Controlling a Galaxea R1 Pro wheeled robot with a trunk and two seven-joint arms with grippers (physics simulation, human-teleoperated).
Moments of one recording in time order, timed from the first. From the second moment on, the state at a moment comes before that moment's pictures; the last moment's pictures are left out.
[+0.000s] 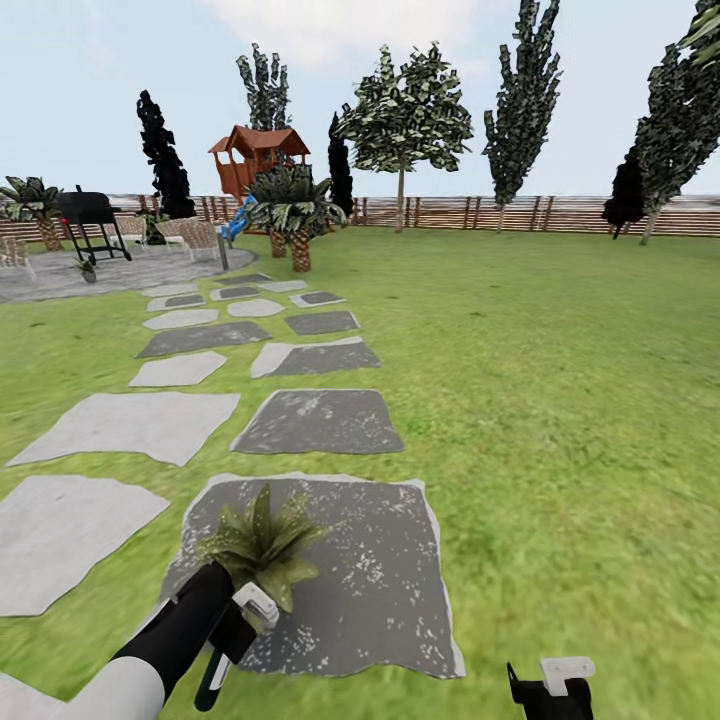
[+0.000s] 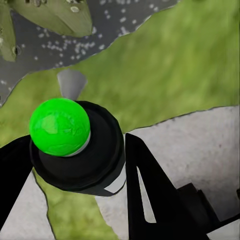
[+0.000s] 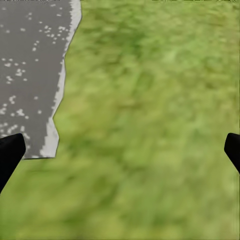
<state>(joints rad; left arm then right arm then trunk) -0.56 0.04 -0.14 -0.69 -0.69 0.83 -0.67 -0.40 -0.12 -0.03 -0.13 0.10 -0.49 -0.07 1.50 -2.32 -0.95</state>
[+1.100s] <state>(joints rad) -0.56 0.05 -0.14 -0.69 -0.69 0.83 -0.67 -0.40 -0.12 -0.03 -0.13 0.10 -0.49 -0.07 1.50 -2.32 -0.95</state>
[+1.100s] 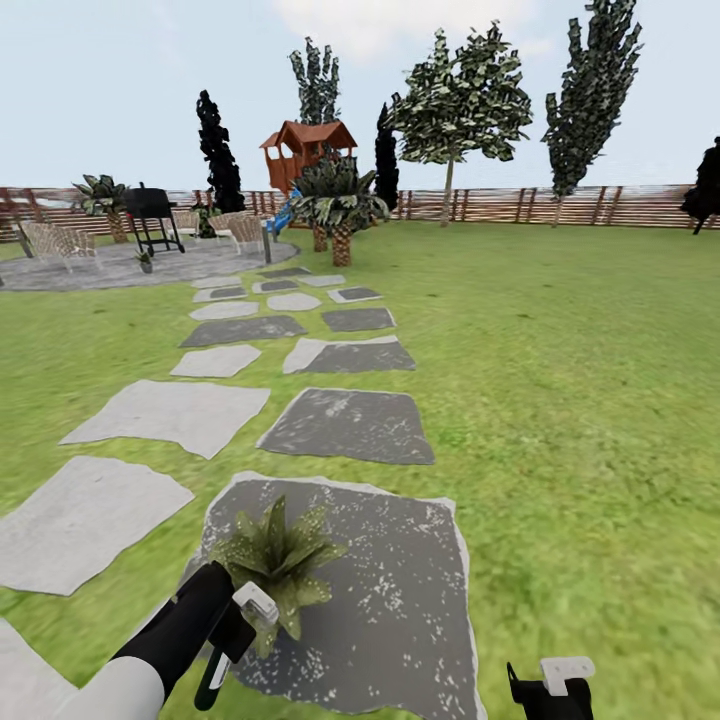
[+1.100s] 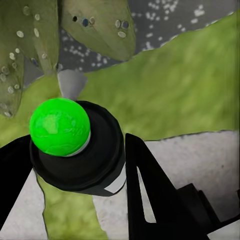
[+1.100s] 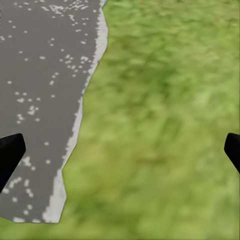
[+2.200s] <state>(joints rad) -0.56 0.05 -0.14 -0.72 -0.69 0.84 -0.67 -0.40 -0.12 -0.03 -0.13 0.10 -0.49 -0.07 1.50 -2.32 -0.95</state>
